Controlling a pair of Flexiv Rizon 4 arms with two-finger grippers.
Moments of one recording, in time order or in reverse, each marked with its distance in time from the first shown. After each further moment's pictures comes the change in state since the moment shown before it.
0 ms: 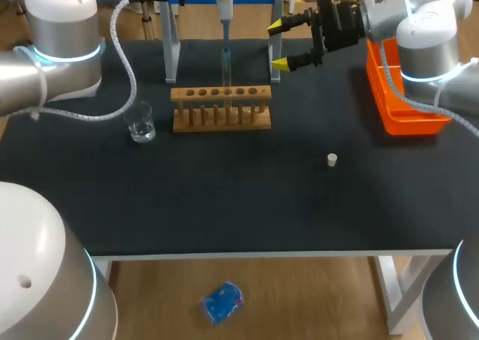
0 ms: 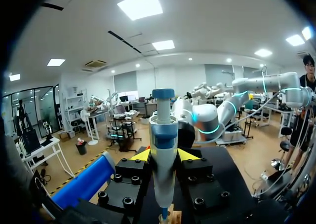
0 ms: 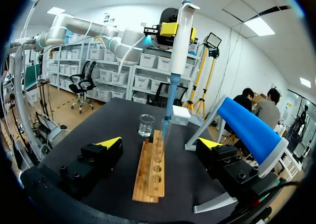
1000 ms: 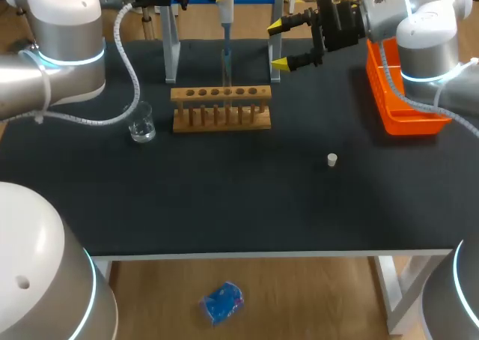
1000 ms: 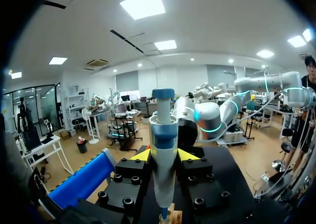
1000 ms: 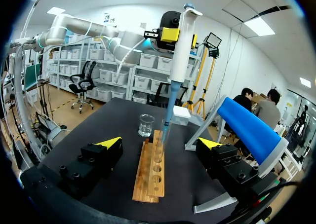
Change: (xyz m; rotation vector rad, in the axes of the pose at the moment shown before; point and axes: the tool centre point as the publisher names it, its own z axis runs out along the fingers) left arm -0.003 0.010 0.004 0.000 -0.012 -0.013; right arm 0.000 0.000 0.000 0.000 0.000 0.000
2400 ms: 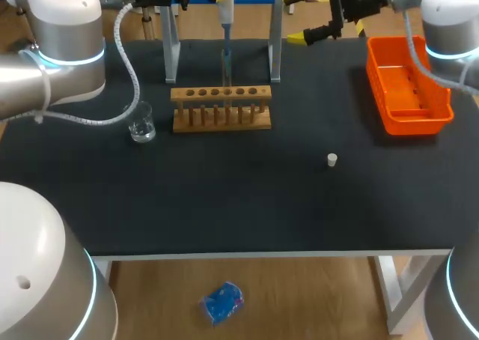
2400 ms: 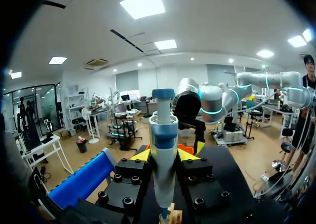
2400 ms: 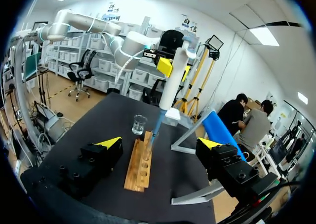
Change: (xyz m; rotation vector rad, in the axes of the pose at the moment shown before) left arm 0.000 0.000 0.000 -0.003 0.000 -0.001; right arm -0.018 0.059 -0.056 0.090 -0.043 -0.108
